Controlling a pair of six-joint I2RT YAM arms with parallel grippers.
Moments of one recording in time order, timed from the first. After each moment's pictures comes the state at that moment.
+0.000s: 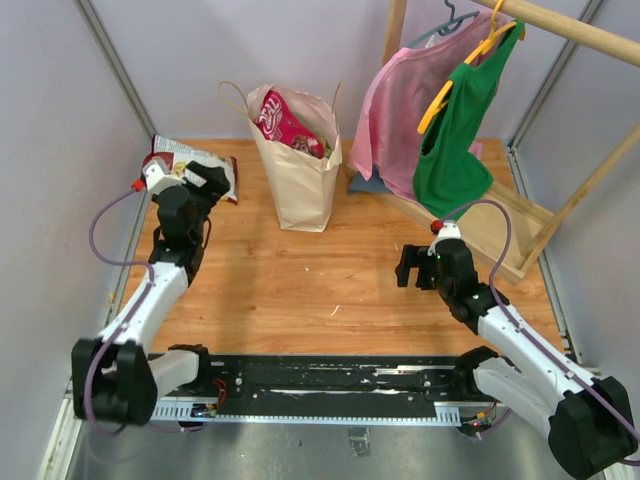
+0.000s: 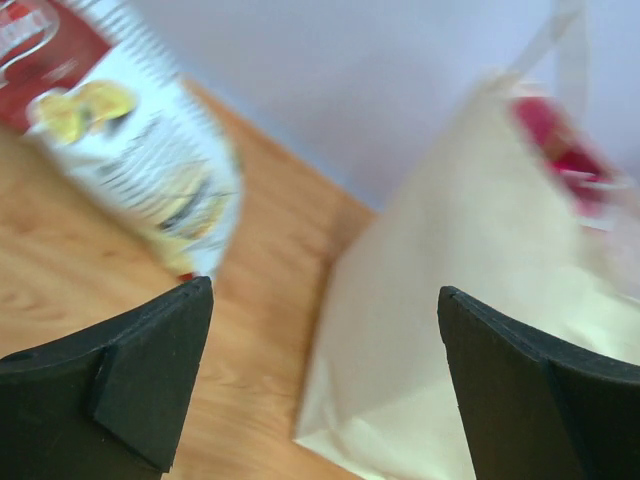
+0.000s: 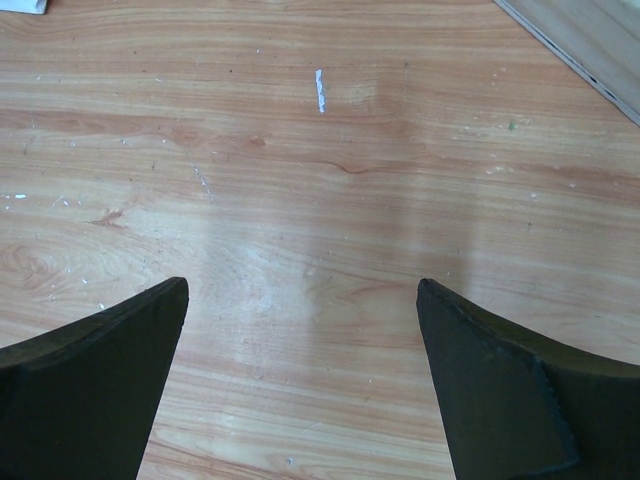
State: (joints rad) left arm -0.03 1.18 0.70 0.33 -0.27 -0.69; right arm 0.42 0.87 0.44 -0.19 0.11 0.31
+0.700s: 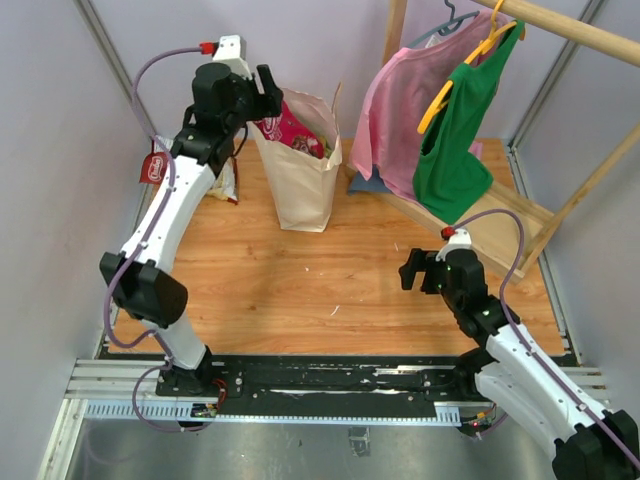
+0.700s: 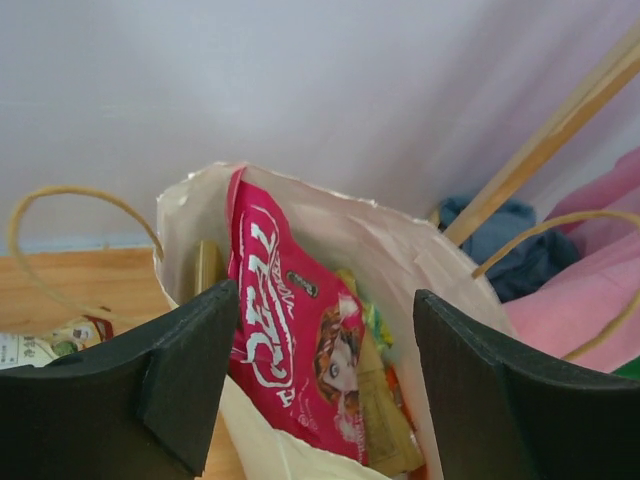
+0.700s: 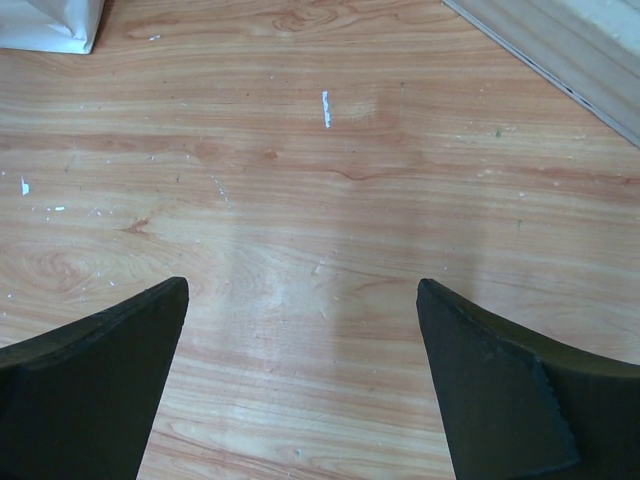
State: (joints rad) left arm -0.30 1.65 1.82 -0.23 -0.08 -0.26; right arm 0.42 0.70 0.39 -0.21 0.12 0.34
